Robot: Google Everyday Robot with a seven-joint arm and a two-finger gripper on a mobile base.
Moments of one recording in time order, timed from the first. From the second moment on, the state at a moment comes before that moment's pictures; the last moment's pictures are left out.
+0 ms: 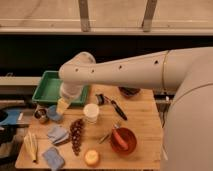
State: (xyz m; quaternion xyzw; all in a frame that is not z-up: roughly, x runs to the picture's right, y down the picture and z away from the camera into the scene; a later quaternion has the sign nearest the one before) arm -0.172 0.054 0.676 -0.29 -0.12 0.26 0.92
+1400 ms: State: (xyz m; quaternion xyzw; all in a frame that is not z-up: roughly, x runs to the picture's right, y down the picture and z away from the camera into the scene) arm -0.260 0.090 0.722 -0.36 -0.15 0.22 0.90
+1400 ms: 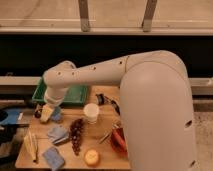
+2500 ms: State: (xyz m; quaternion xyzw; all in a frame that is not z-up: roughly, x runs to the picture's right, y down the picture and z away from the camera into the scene) arm -0.317 0.115 0.739 -0.40 -0.17 0.16 0.89
